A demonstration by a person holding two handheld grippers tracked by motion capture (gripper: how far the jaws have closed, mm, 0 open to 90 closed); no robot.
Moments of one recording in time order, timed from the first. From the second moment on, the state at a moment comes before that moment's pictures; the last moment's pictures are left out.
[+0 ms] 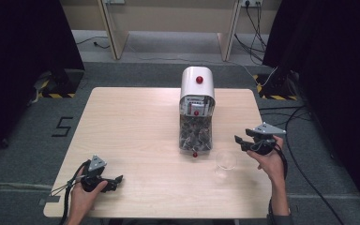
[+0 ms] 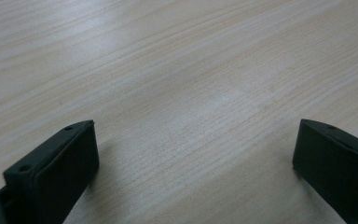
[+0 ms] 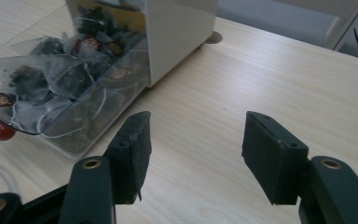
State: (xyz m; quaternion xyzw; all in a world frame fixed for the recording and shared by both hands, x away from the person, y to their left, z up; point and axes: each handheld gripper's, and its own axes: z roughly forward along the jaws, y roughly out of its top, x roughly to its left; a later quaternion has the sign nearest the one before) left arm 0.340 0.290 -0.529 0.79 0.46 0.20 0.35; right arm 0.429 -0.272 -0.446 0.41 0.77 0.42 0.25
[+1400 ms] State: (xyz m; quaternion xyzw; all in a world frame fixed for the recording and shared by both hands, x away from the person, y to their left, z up) left arm 0.340 0.290 -0.529 0.79 0.46 0.20 0.35; right arm 0.445 -0.198 -0.423 0.25 0.85 0.41 0.20
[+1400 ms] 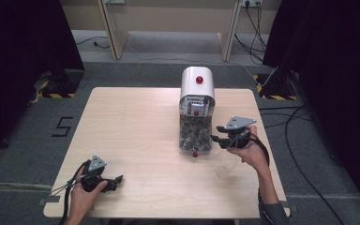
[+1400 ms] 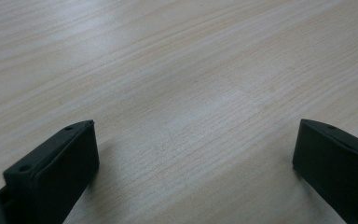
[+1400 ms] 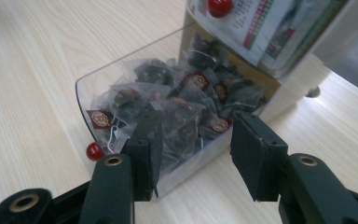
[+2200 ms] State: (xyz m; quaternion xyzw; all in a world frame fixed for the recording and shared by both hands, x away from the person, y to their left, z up) left arm 0.340 0.290 -0.529 0.79 0.46 0.20 0.35; right arm 0.473 -0.164 -0.437 0.19 0.89 0.38 0.16
